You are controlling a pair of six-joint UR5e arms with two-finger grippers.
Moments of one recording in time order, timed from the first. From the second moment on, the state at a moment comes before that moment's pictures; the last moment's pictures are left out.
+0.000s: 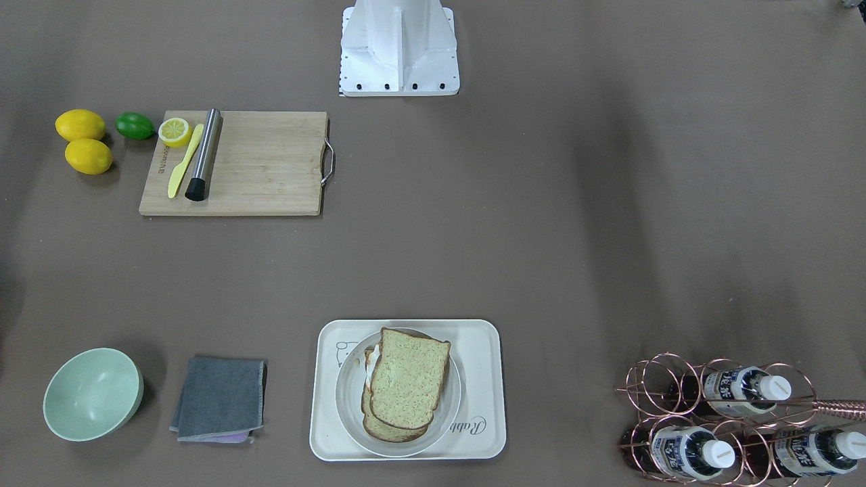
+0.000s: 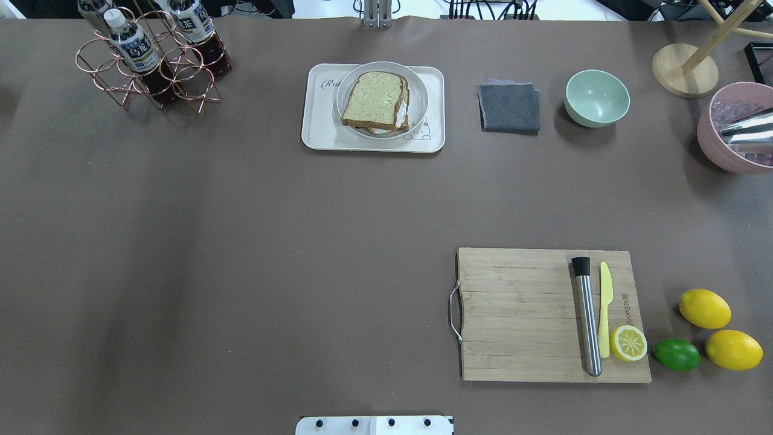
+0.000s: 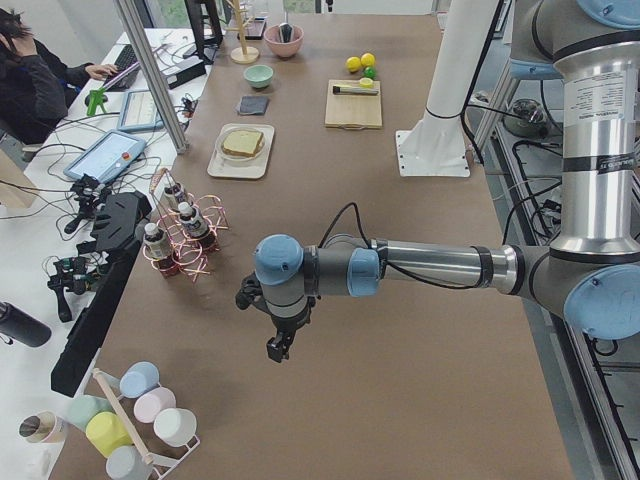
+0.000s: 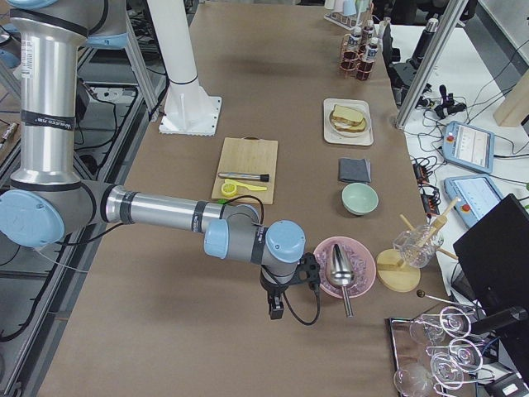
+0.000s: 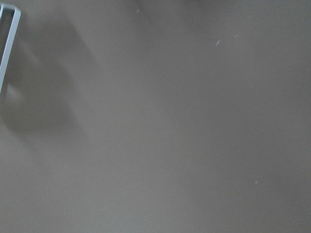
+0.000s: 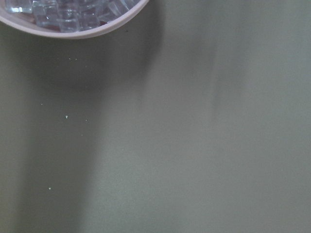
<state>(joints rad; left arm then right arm) -1.58 -1.48 -1.69 -1.50 -2.30 0.46 1.60 -1.69 1.59 -1.59 2.27 -0.27</state>
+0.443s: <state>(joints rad) -1.59 -1.47 -1.65 -1.50 -2.29 0.45 1.60 -1.69 1.59 -1.59 2.27 -0.27</state>
